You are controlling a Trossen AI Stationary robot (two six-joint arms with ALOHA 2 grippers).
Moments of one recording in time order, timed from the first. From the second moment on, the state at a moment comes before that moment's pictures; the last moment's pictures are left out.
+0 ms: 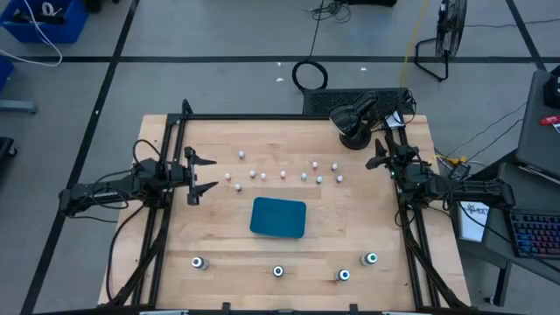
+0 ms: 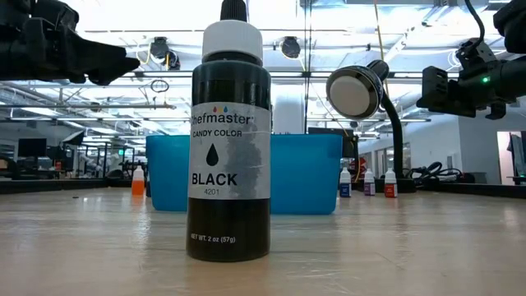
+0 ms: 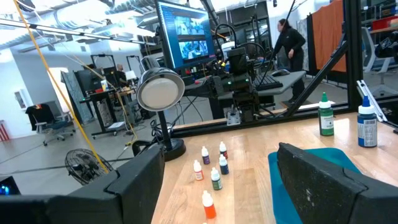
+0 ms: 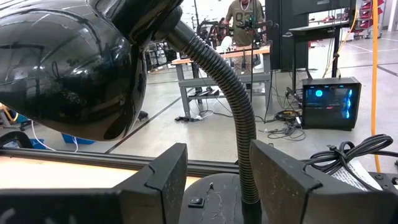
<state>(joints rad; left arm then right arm) 0.18 0.09 0.03 0.18 0.08 0.20 -0.09 0.12 0.02 0.08 1.15 0.19</state>
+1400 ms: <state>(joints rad) 0.18 0.09 0.03 0.18 0.08 0.20 -0.11 0.12 0.02 0.18 0.73 0.36</state>
